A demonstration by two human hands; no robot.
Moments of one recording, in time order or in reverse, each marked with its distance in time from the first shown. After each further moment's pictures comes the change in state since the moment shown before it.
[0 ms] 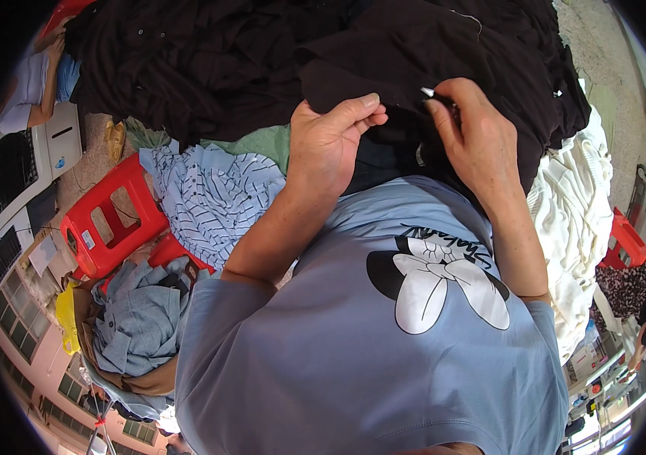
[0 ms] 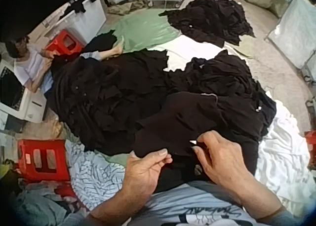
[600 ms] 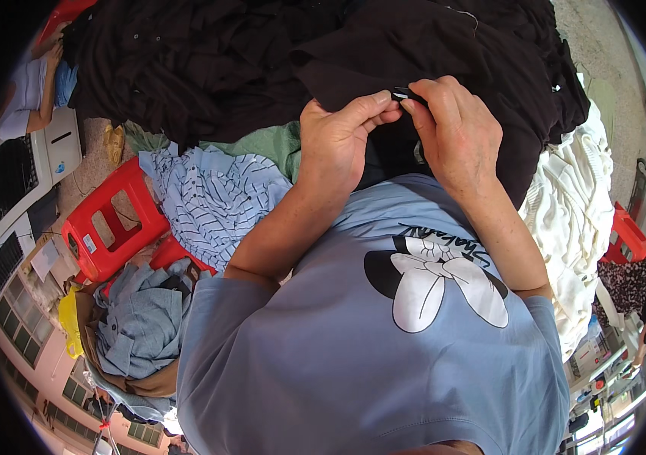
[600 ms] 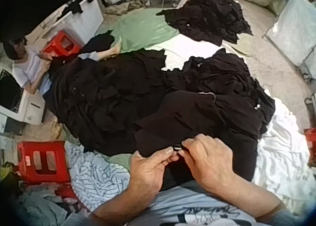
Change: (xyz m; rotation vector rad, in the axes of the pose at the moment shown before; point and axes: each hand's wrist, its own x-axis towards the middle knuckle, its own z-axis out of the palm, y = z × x) left_hand 0.002 -0.012 0.013 0.044 0.023 0.023; right_hand 0.002 -0.009 0.018 -0.115 0.272 -0.235
